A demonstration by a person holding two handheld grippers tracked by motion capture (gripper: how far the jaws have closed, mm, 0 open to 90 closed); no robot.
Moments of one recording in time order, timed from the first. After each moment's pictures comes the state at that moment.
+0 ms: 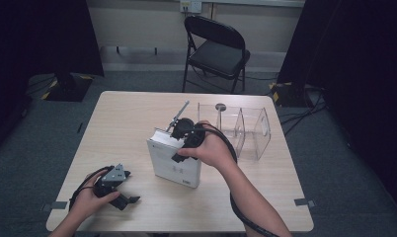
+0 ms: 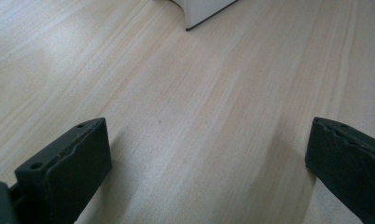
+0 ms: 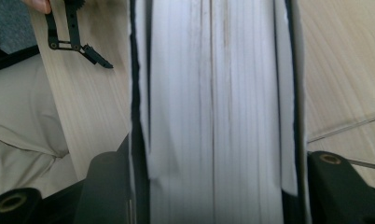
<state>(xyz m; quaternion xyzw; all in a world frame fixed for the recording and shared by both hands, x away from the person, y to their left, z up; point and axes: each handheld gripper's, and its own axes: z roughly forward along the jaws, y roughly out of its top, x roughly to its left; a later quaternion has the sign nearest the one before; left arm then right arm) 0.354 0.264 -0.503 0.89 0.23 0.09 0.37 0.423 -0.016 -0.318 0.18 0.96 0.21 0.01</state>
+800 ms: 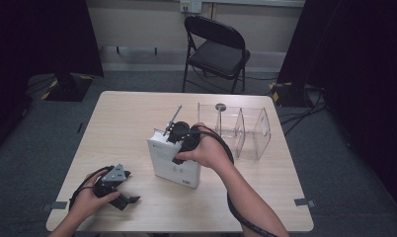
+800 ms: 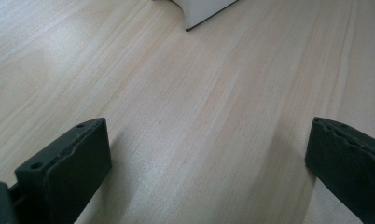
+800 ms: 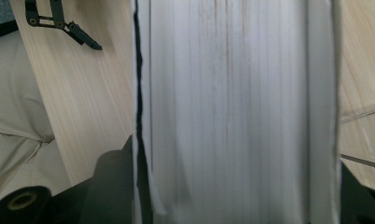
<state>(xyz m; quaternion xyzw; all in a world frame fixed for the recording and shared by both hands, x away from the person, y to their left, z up) 0.354 0.264 -0.503 0.89 0.23 0.09 0.37 0.422 -0.007 -0.326 0.16 0.97 0.17 0.03</state>
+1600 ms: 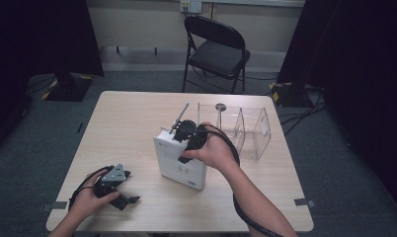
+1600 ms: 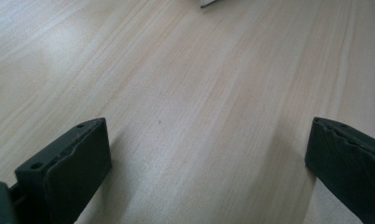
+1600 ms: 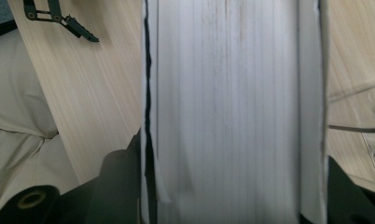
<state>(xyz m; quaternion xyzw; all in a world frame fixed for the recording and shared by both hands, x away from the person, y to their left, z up) 0.354 0.264 -0.503 0.89 0.23 0.09 0.37 0.418 -0.023 -0.315 0.19 0.97 0.17 0.03</state>
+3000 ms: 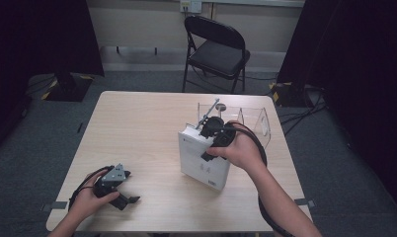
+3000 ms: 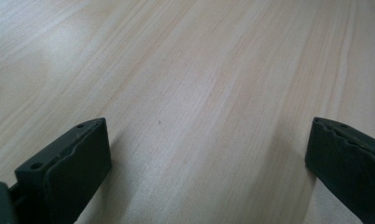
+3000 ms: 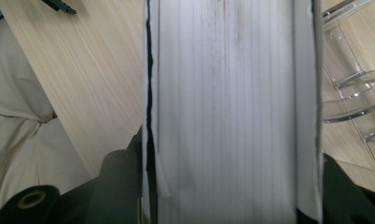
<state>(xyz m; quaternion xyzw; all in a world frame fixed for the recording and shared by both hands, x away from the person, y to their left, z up) 0.355 0.264 -0.503 0.89 0.23 0.09 0.38 0.412 -0.085 -0.296 0.25 0.95 0.16 0.04</state>
